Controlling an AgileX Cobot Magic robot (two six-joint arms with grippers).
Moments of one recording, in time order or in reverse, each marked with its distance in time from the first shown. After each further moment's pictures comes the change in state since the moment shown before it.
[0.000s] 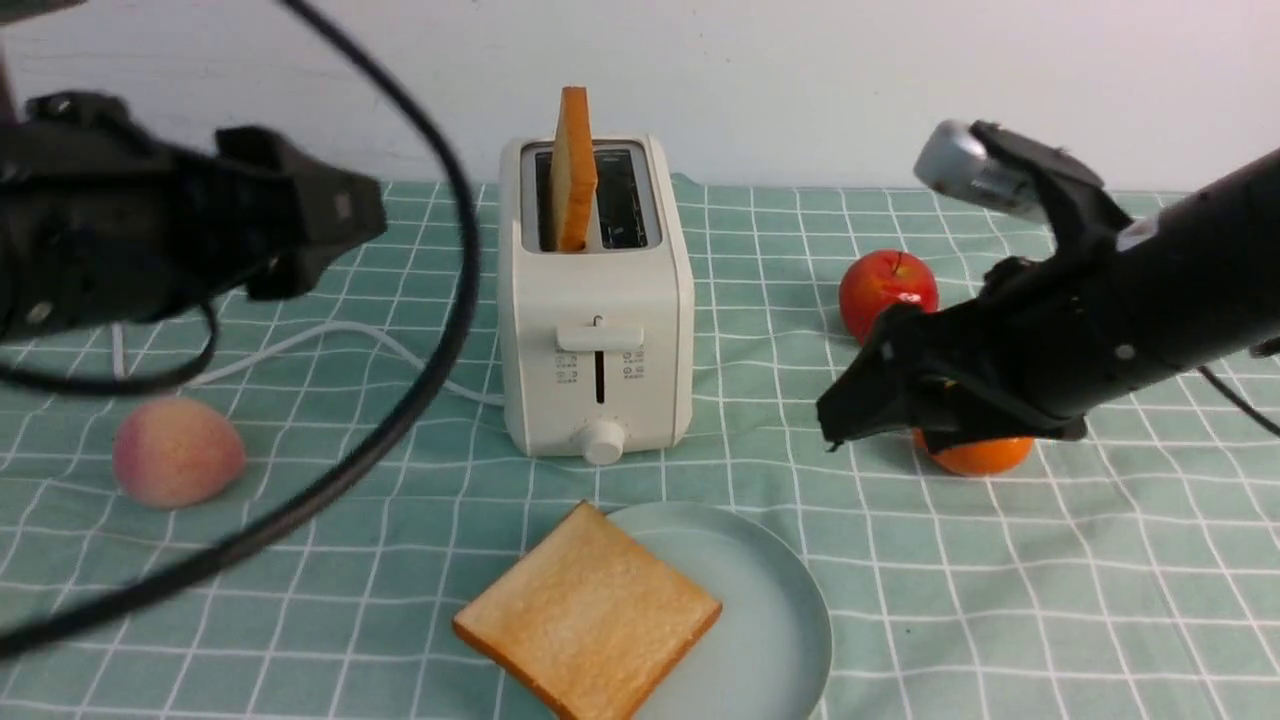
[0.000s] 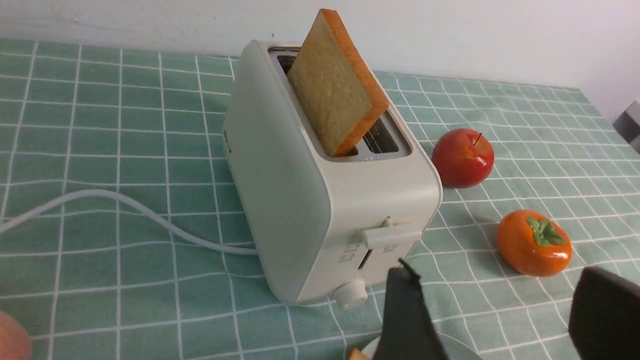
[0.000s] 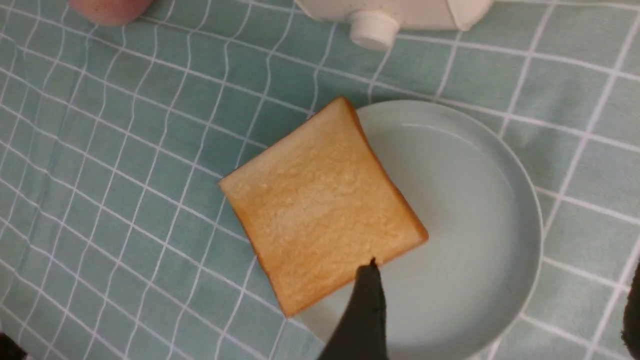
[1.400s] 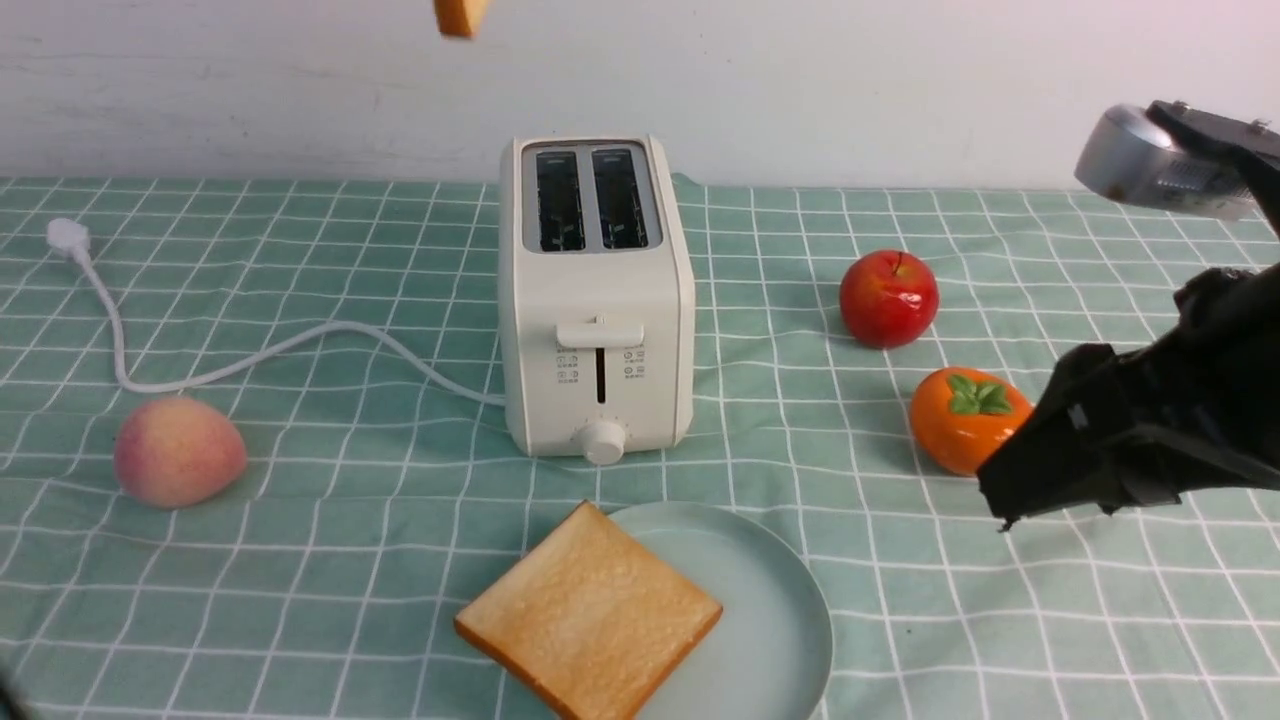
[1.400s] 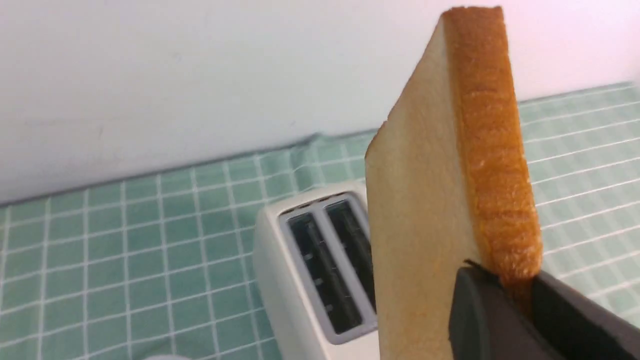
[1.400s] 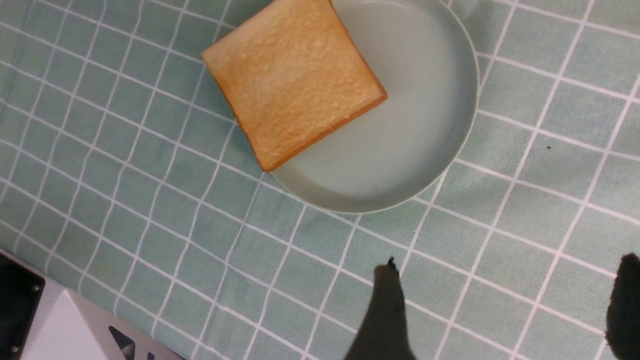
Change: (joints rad) right arm 0.008 -0.222 -0.001 -0.175 0.248 0.102; left arm 0.037 0.614 -1.397 0.015 0.817 0.168
